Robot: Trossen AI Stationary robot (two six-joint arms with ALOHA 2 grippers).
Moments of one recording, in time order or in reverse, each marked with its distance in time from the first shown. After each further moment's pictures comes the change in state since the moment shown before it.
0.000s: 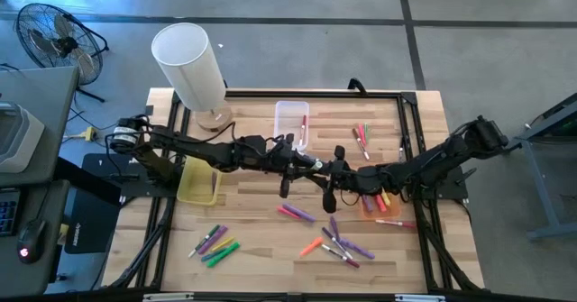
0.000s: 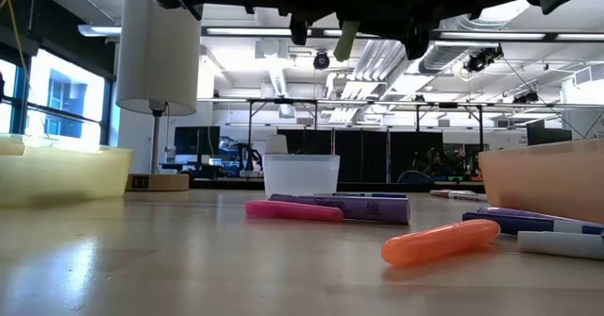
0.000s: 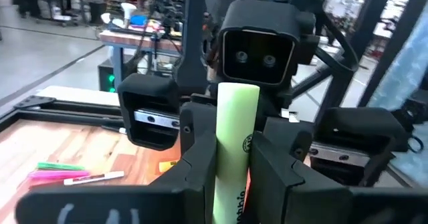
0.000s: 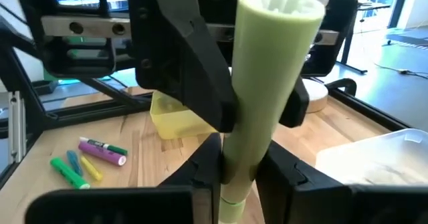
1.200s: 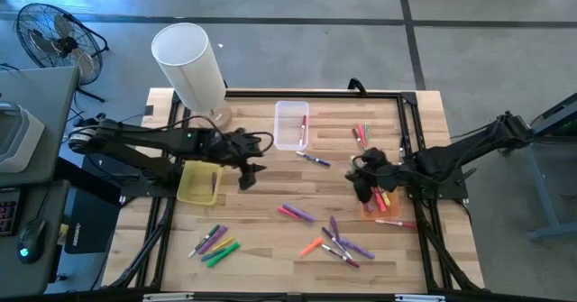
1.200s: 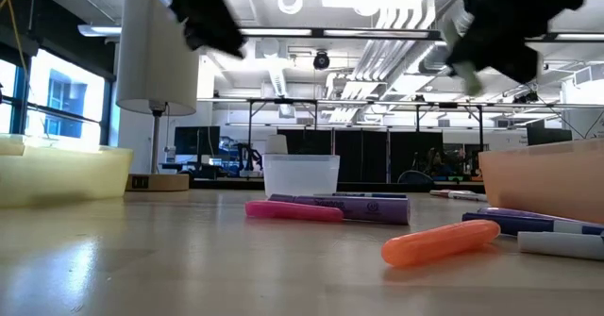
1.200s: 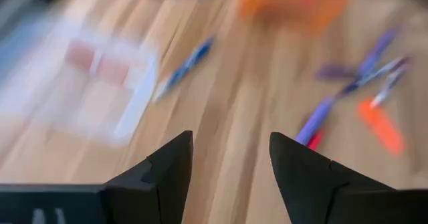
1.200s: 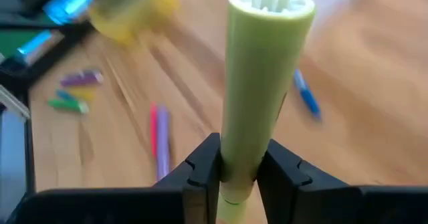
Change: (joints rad) left arm 0.000 -0.414 -0.001 -1.138 -0.231 -0.133; right arm 0.062 -0.464 0.000 -1.107 -0.097 0.835
